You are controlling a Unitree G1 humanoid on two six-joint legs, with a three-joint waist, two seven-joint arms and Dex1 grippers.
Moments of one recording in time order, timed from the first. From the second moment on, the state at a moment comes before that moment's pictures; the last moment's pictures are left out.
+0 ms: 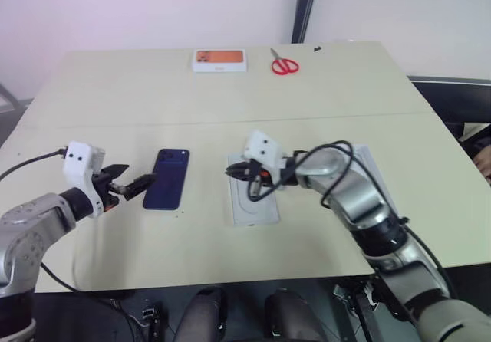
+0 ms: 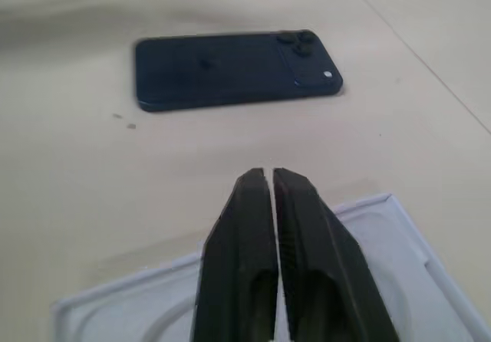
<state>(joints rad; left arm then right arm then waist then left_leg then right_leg) -0.13 0.74 0.43 -0.26 -0.73 0.98 -0.47 -0.73 -0.33 0.44 -0.09 0.10 0.66 0.82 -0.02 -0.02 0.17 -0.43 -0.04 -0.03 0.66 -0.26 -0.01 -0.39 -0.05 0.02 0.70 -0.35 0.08</state>
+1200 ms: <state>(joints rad) -0.53 0.58 0.51 0.11 -0.97 1.59 -0.25 -0.85 -0.04 0.65 0.36 -0.25 0.34 0.73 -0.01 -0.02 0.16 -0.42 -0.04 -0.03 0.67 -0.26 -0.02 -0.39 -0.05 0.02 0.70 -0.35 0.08</state>
